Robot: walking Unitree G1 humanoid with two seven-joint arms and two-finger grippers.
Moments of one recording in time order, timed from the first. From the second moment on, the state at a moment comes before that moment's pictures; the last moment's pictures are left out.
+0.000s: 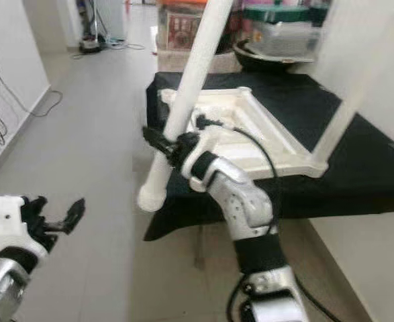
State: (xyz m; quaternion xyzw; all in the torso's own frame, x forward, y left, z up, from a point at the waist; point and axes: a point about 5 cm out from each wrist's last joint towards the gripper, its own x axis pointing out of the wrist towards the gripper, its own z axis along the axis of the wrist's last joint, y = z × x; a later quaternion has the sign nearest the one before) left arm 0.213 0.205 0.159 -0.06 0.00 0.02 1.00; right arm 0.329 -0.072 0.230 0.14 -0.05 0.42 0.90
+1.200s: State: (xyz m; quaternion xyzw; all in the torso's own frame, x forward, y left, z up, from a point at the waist) left arm 0.221 0.193 0.167 -0.06 -0.02 -0.02 1.00; right arm 0.331 -0.073 0.239 0.13 -0.09 0.41 0.90
